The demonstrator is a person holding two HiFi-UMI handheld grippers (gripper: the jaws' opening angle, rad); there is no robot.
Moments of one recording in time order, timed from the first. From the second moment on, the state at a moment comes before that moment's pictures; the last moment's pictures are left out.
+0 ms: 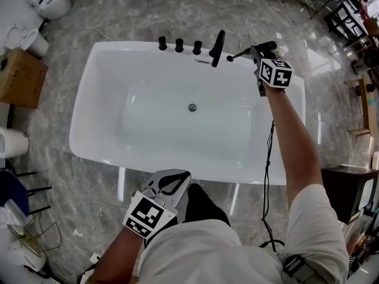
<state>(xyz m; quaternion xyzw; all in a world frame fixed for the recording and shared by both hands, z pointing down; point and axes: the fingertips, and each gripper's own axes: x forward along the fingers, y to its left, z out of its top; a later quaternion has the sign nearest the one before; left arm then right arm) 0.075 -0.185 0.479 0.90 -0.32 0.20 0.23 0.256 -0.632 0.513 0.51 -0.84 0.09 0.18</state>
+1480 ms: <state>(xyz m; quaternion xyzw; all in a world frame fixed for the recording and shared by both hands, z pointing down) 0.022 -0.064 0.441 0.91 -0.31 0.20 0.20 0.253 -0.424 0.301 0.51 -0.85 -0.03 0.12</state>
